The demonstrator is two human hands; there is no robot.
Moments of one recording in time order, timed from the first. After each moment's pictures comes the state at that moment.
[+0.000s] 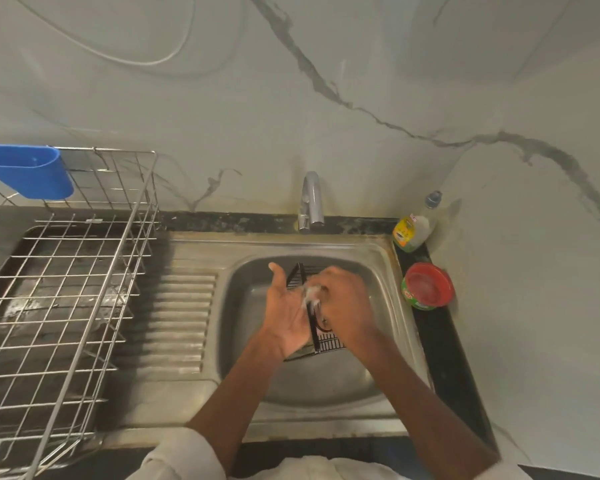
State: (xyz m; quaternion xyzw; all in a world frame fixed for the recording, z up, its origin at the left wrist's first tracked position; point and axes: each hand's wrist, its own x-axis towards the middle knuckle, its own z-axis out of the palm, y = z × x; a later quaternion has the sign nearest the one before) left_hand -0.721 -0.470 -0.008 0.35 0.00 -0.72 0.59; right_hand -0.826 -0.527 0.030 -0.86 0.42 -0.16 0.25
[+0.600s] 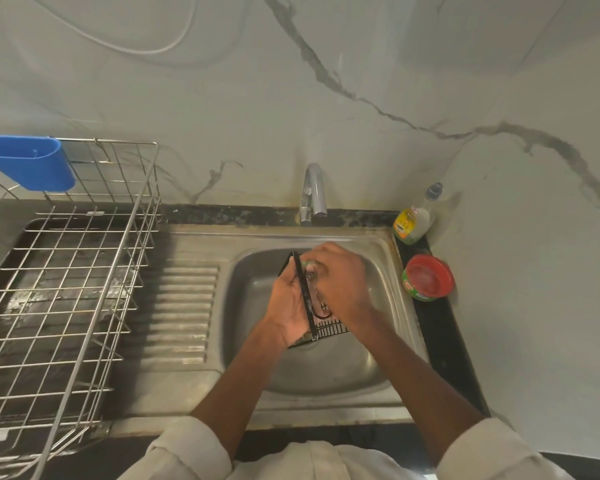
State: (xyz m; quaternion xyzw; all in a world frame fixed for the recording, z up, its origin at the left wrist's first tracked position) left_hand -0.718 -0.471 -0.013 0.37 -0.01 -0.70 0.61; right_hand -0.809 -0.535 0.036 -0.83 0.46 -0.23 0.24
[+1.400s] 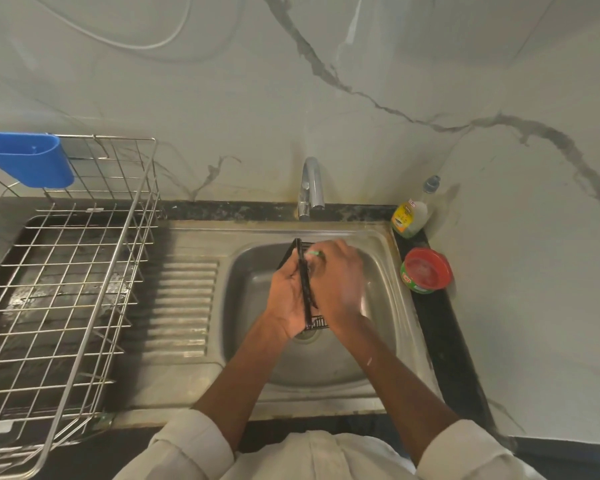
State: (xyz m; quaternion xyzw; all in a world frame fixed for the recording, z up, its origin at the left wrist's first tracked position) left_hand -0.721 -0.466 -0.005 0.34 -0.02 -0.70 0.63; right_hand -0.805 -0.510 0.030 -0.79 0.53 -0.27 0.18
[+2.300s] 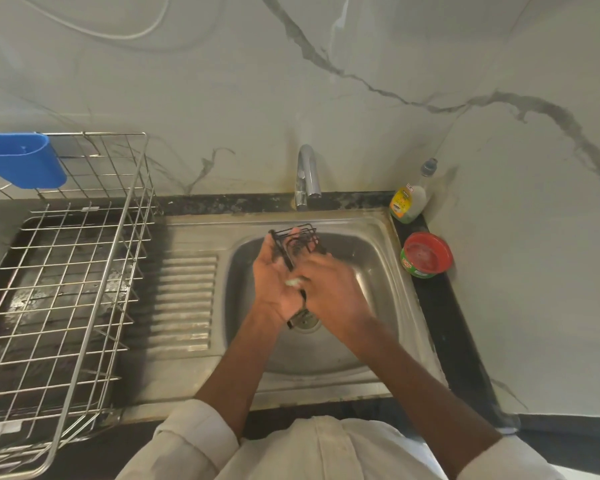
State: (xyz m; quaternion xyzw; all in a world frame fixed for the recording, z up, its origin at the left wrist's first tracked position) left_hand -0.708 -0.468 -0.016 0.30 0.02 -0.66 0.69; right_hand -0.821 -0.486 0.040 -0.87 0.40 -0.17 0.21
